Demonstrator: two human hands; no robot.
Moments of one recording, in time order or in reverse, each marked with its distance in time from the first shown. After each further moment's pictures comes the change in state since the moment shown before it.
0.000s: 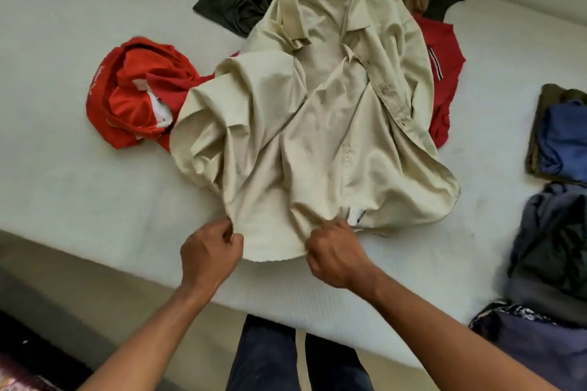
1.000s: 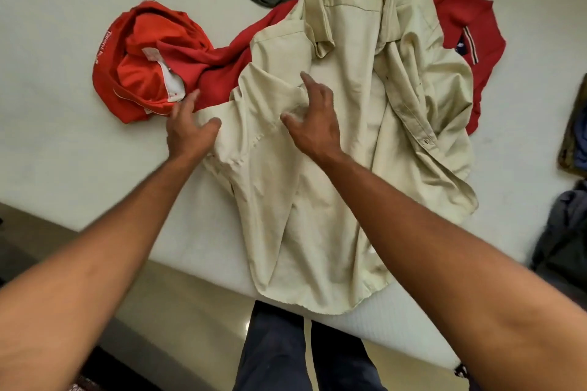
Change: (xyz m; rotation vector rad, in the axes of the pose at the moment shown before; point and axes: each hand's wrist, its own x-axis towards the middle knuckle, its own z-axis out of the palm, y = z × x) left_hand 0.174 -0.024 -0.035 -0.339 0.095 -0.231; right_hand 0.178 -0.008 -0.061 0.655 0.456 0.444
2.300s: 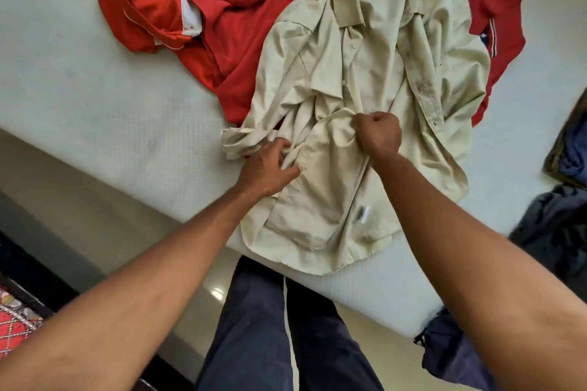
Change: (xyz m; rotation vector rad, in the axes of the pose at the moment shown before) left_hand -0.149 -0.024 0.083 0.082 -0.463 0.108; right_hand -0.040 0.068 -0.053 -0.082 0.075 0.544
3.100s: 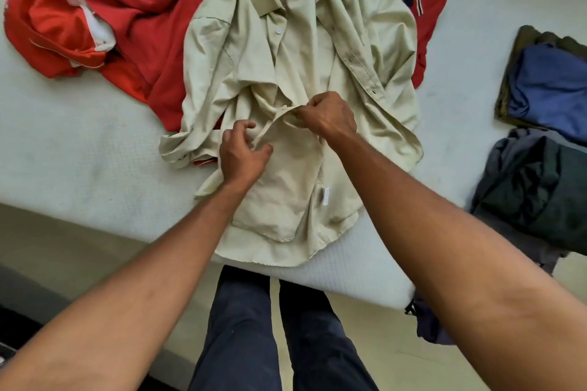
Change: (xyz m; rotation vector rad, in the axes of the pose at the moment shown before) left_hand 0.018 0.047 0.054 -0.181 0.346 -0.017; right_hand -0.006 0.005 -0.035 -0.113 -0.149 -0.035
